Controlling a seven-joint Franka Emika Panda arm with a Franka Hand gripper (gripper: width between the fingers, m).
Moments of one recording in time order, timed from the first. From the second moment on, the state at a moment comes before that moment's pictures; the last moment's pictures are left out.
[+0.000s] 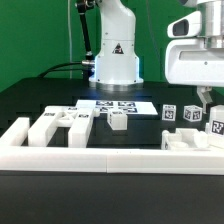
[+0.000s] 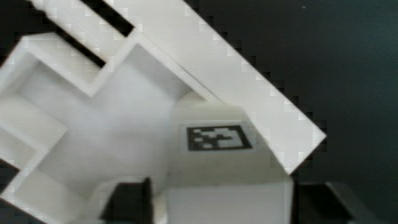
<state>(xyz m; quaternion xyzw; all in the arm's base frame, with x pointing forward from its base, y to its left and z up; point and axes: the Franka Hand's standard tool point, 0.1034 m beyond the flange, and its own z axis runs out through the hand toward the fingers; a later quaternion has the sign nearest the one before) 0.625 0.128 0.079 -0.93 0.37 -0.03 0.05</state>
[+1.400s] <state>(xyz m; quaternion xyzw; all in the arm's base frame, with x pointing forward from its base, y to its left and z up) 0.623 0.129 0.076 -0.97 -0.22 -0.05 0.00</state>
